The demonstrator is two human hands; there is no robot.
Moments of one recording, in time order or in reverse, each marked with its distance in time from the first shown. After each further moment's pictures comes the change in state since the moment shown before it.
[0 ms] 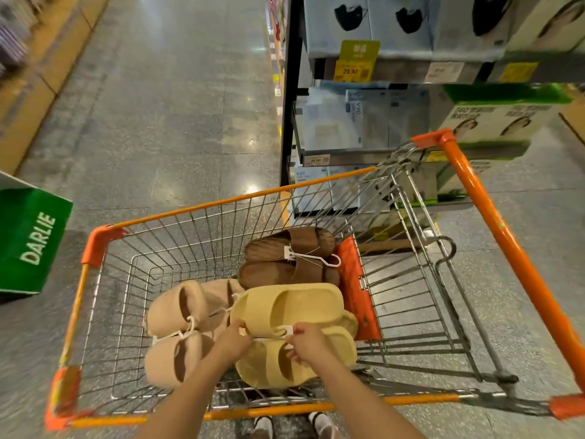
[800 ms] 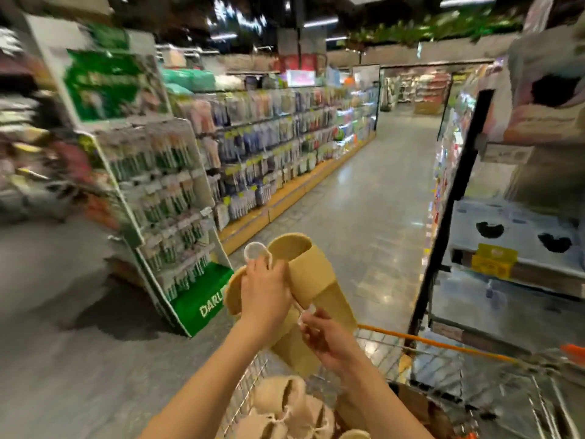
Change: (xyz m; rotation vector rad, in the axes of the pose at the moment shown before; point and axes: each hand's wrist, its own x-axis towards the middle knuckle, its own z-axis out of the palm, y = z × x) left_hand -0.233 0.086 -0.179 0.272 1.372 0.088; right_hand -0.179 -0.194 0.035 0.506 -0.776 -0.512
